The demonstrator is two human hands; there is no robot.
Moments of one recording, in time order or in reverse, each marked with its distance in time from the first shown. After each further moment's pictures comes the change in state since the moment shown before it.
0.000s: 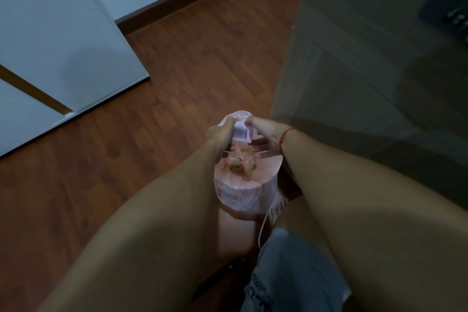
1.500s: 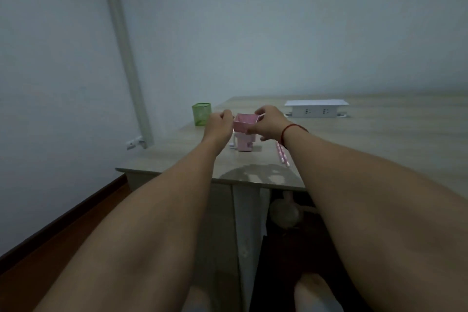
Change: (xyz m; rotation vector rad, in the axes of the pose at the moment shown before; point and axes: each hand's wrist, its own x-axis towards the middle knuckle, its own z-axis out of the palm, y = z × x) left_hand -0.447 0.243 0.168 0.113 -0.332 1.240; right_hand -0.505 0.075 -0.241 -0.015 1.052 -0.792
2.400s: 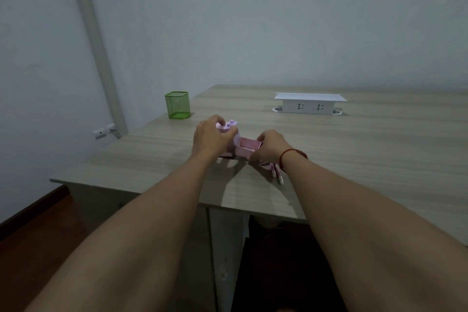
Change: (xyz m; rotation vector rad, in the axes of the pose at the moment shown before) left_hand 0.075 -0.066 0.072 0.298 0.077 0.144; right_hand 0.095 0.098 0.014 -0.225 -0.035 0.193
